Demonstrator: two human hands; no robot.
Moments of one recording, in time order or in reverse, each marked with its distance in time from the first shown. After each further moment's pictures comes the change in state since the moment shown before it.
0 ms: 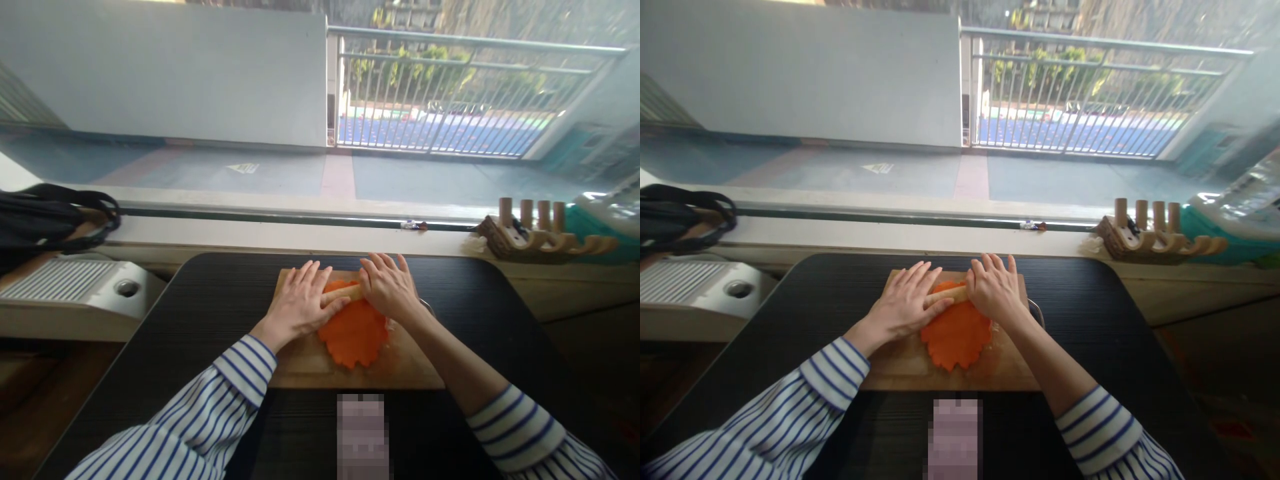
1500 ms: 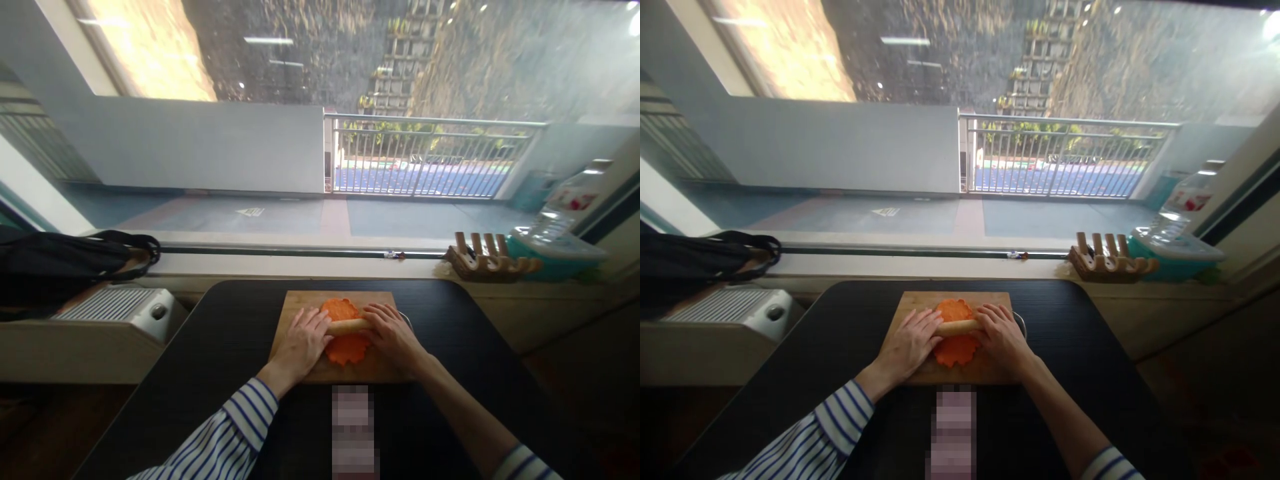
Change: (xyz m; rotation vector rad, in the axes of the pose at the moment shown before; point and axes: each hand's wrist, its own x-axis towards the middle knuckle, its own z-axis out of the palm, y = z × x) left_hand -0.053 0.019 0.010 0.129 0.254 0.230; right_hand -0.075 0.026 0.004 0.219 0.081 -0.263
